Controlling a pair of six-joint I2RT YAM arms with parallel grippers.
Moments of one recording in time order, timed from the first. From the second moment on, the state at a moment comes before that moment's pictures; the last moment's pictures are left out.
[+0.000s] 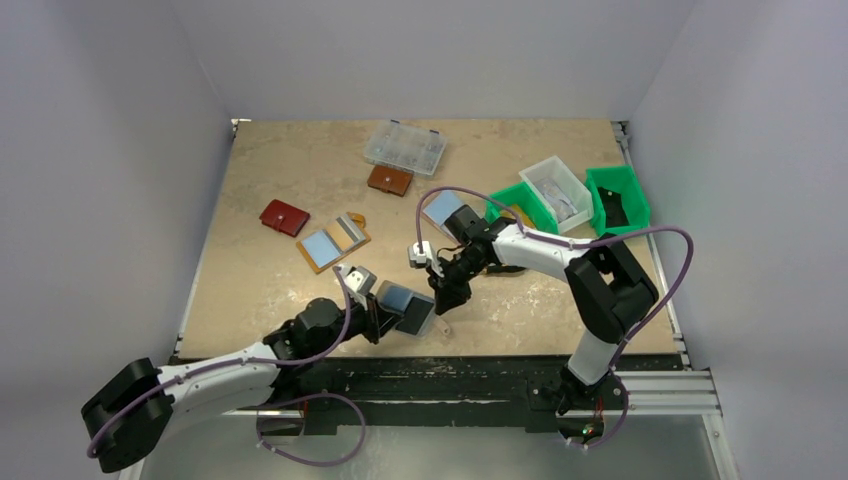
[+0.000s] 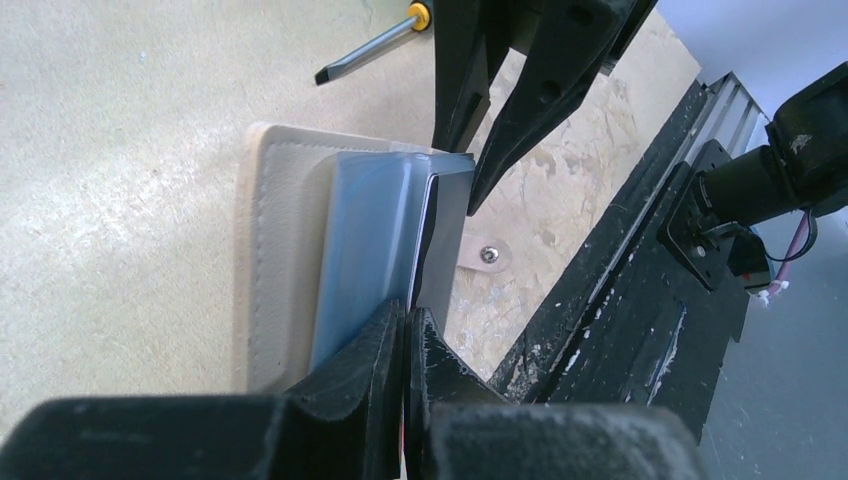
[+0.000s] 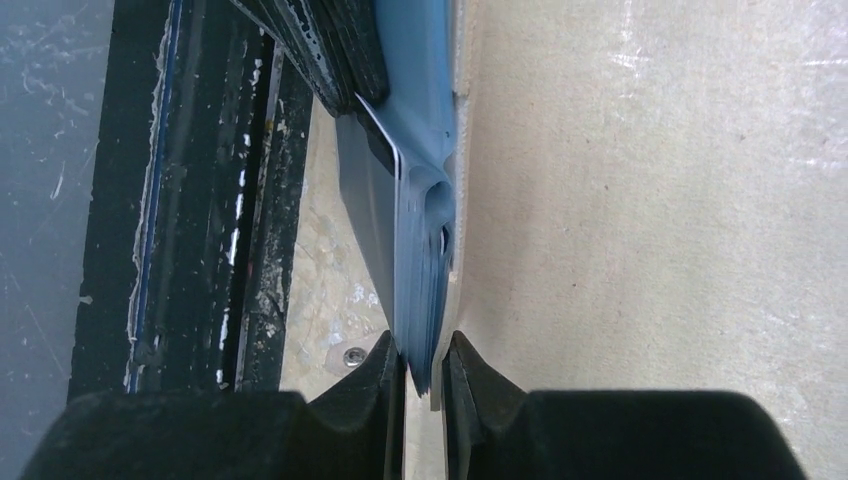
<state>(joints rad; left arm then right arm) -0.90 0.82 0.05 0.51 0.06 -0.49 0.69 1.73 1.06 -0.62 -0.80 -0.75</state>
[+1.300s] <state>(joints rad) -0.90 0.66 0.07 0.31 0.00 -0.52 0.70 1.81 1.16 -0.73 -0.83 -0.82</state>
